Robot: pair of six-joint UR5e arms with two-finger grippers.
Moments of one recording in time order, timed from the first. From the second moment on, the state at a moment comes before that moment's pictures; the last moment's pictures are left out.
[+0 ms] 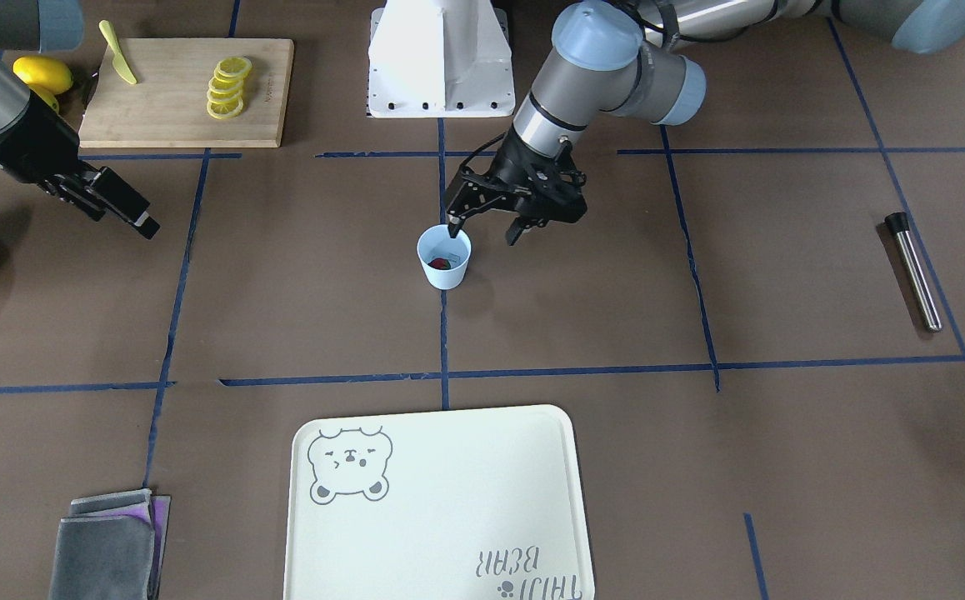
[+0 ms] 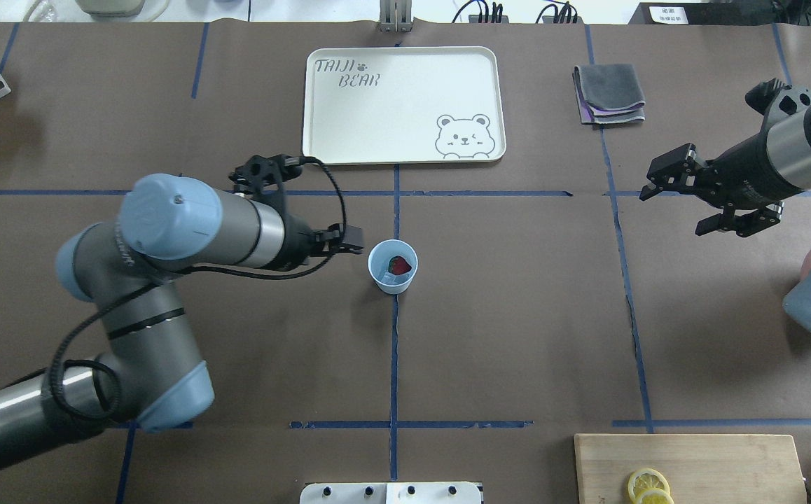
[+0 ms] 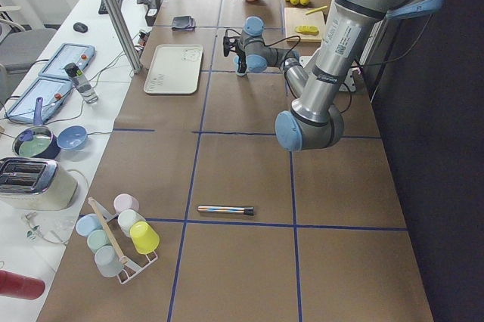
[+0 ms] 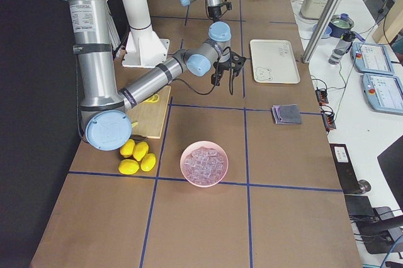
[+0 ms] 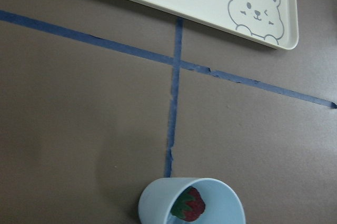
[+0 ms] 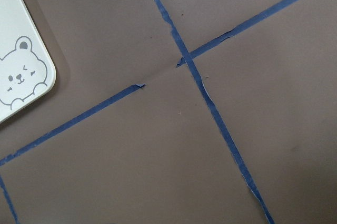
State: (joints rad) left arm -0.56 -2.03 -1.77 -2.08 -1.87 -1.38; right arm 0.96 -1.47 2.03 -1.33 2.24 1.44
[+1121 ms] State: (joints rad) left arm -1.17 -1.60 -1.56 -2.01 -2.25 -0.45; right arm 1.10 -1.54 2.02 -1.34 2.26 1.25
